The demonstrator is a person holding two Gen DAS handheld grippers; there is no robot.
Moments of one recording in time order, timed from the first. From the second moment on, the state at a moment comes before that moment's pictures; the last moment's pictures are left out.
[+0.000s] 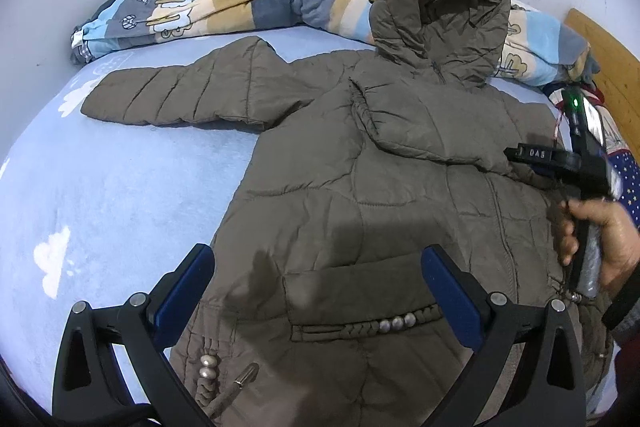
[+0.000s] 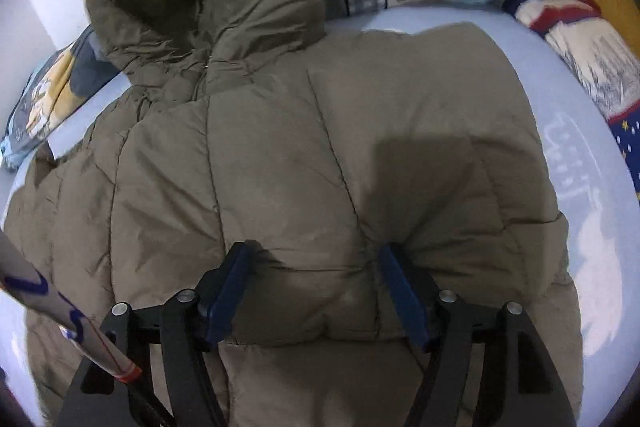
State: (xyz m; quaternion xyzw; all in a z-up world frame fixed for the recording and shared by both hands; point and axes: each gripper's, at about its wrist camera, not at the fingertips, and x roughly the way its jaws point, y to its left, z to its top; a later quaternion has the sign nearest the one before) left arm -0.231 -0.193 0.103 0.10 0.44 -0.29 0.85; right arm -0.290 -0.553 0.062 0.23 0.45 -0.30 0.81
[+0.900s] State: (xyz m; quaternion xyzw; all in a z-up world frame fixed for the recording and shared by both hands) left arm -0.213 -0.161 0.122 0.07 0.43 -0.26 0.86; right arm -0.398 -0.363 0.150 0.17 0.41 -0.17 0.88
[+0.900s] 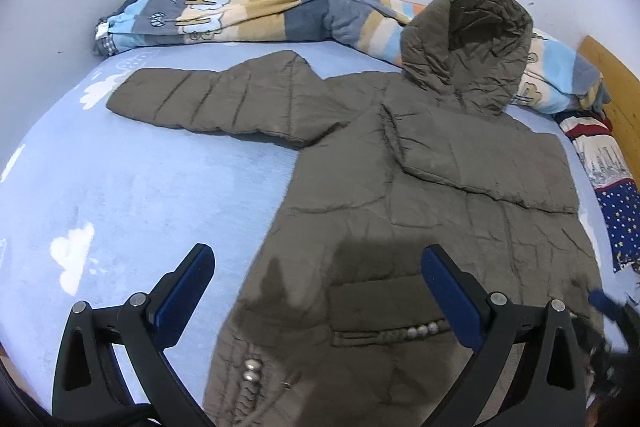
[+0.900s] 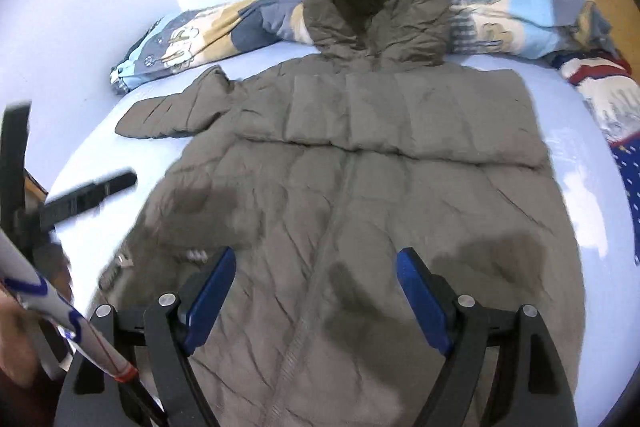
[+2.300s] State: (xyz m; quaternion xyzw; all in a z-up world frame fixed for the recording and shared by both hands) left arm 0.161 0.057 0.010 -0.42 0.45 -0.10 0.78; right arm -0.408 -0.397 0.111 0.22 0.43 -0.17 0.86
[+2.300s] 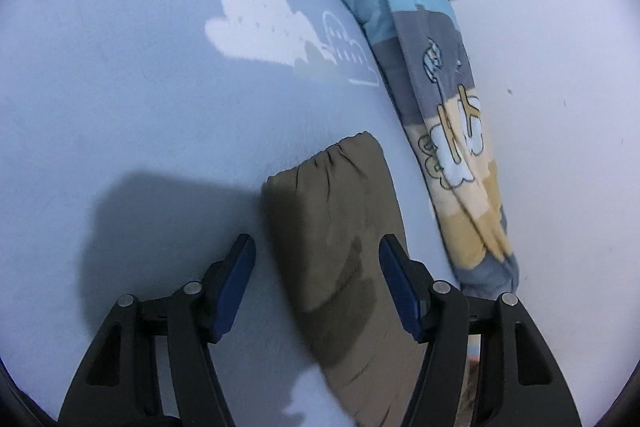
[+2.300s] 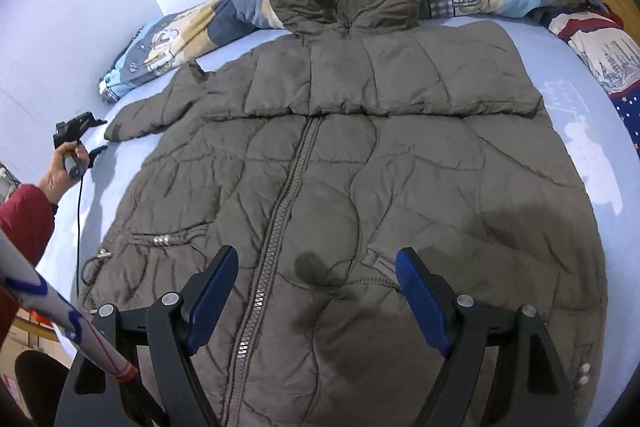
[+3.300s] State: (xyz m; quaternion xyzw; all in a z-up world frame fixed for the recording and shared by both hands) left arm 0.010 -0.080 0.316 -0.24 0.30 -0.29 0.88; right arm -0.459 -0.426 0.194 0.27 0.30 -0.23 0.89
